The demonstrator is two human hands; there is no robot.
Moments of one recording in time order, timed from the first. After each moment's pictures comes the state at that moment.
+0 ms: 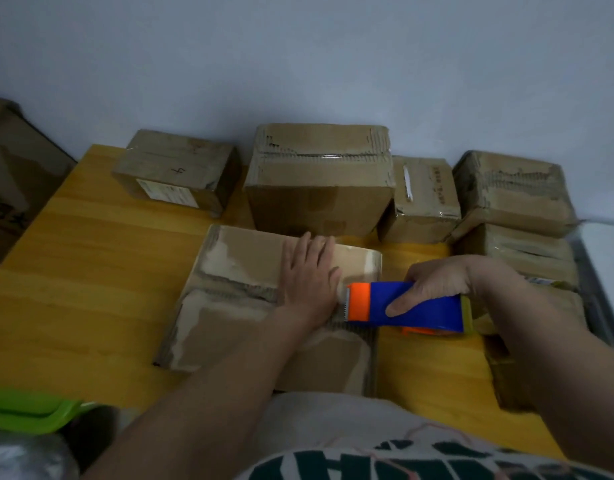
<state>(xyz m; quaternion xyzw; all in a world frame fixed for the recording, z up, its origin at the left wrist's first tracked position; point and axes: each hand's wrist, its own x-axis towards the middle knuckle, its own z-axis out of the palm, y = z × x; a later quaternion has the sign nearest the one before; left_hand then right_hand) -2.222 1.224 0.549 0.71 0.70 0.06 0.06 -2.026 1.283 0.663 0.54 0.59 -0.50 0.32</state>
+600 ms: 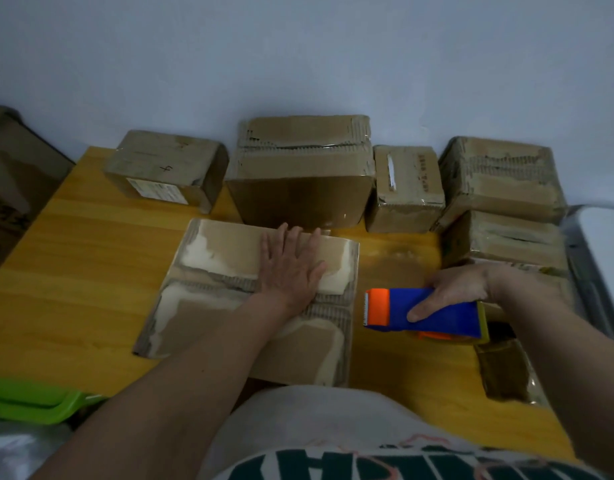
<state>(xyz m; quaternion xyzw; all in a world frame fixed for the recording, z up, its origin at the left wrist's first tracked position) -2.220 1.221 0.549 0.72 0.69 0.02 0.07 -1.948 1.274 0.640 0.54 0.58 -0.52 0.32</state>
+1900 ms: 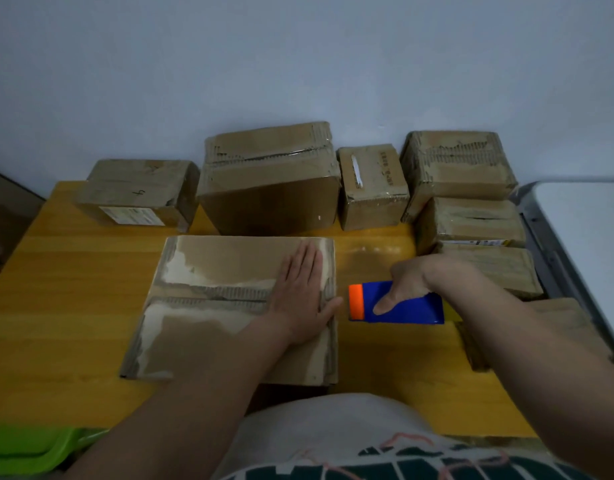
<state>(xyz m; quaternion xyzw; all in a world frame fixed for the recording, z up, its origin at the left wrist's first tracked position) -2.180 1.194 0.553 0.81 0.58 -0.03 0.10 -1.980 1.246 0.641 0.61 0.62 -0.32 0.38</state>
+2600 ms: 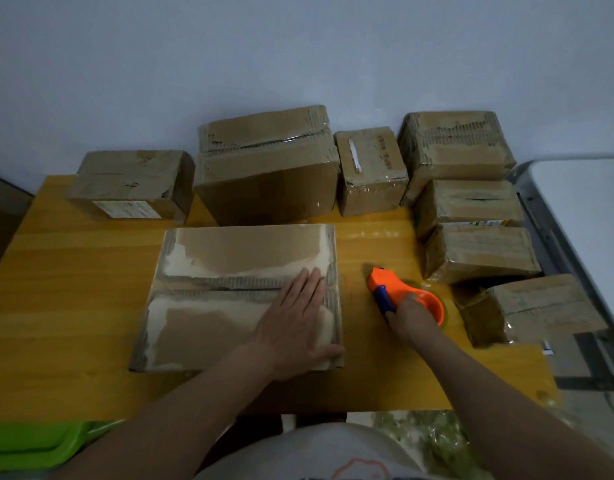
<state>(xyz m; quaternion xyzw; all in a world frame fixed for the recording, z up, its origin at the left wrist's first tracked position) -2.205 1.137 0.560 0.85 0.50 -0.08 0.13 -1.970 1.167 0.523 0.79 0.53 -0.30 0.11</state>
